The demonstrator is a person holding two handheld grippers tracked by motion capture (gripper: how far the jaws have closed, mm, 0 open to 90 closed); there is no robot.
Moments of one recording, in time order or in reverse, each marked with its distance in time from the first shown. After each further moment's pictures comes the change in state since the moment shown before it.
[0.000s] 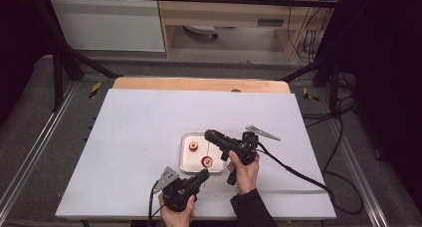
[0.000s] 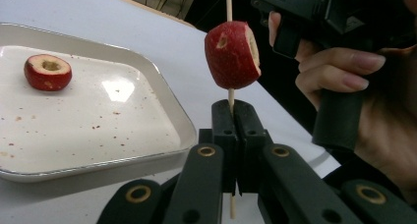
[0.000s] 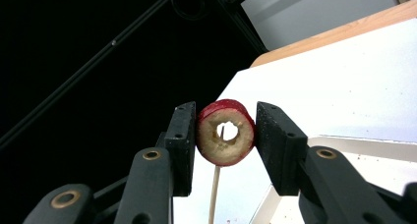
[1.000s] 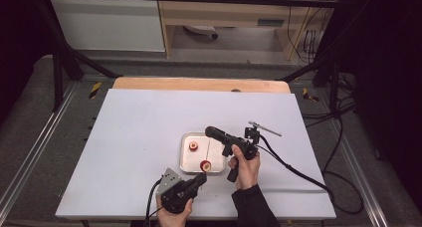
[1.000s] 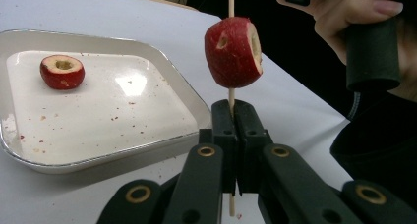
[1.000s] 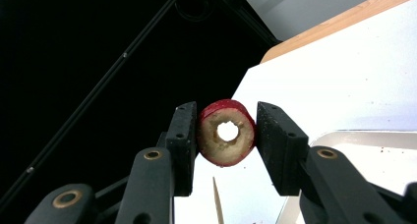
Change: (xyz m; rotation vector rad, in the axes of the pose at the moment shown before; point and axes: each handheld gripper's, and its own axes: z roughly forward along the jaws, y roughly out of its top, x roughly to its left) left arm 0.003 -0.002 -0.004 0.076 0.016 0.127; right arm -0.002 0.011 0.001 0.015 0.039 0.140
